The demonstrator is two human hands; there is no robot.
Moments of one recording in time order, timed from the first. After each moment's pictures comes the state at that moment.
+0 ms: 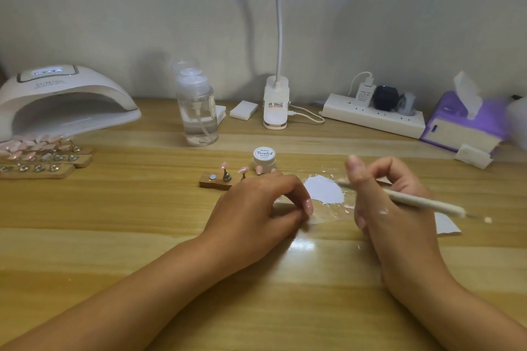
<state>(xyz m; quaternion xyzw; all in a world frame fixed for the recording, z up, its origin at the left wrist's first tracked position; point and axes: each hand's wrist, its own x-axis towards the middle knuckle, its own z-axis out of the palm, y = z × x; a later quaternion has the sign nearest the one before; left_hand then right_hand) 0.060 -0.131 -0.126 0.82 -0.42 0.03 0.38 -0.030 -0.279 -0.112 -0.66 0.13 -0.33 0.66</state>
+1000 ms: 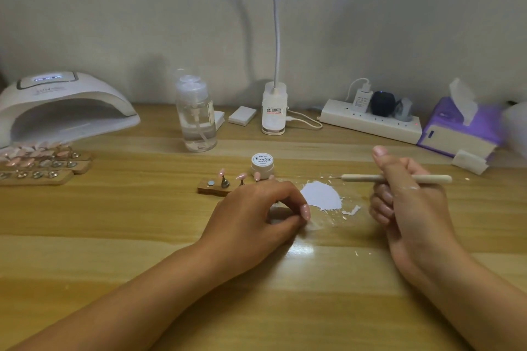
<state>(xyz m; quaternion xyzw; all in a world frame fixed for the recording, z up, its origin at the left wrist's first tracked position) 0.063 -0.131 -0.128 0.81 -0.44 0.01 0.40 -0.018 -0.308 -0.102 -0.53 0.21 -0.31 0.76</state>
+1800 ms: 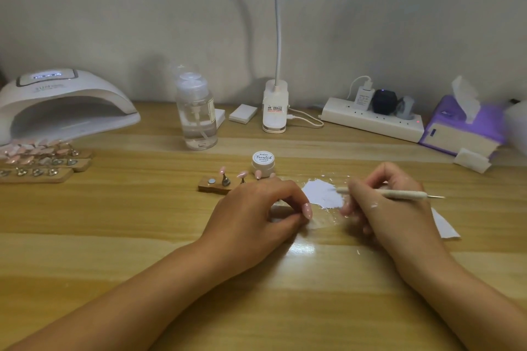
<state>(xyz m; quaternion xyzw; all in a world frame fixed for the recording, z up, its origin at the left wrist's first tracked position) 0.063 -0.132 -0.126 0.81 -0.43 0.03 0.39 -0.018 -0.309 -0.119 -0.75 0.21 -0.26 0.57</state>
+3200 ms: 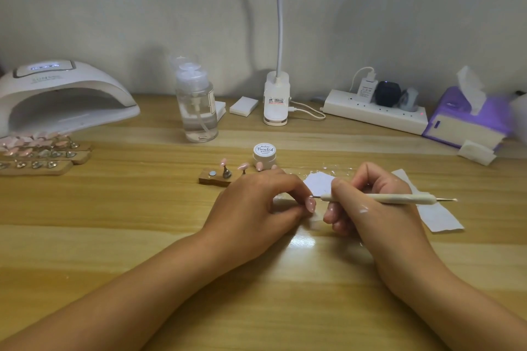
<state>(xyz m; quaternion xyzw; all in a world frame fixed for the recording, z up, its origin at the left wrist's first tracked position) 0.063 -0.132 -0.125 0.82 -0.44 0.06 0.36 -0.026 -0.275 -0.108 -0.67 0.18 -0.21 0.68</state>
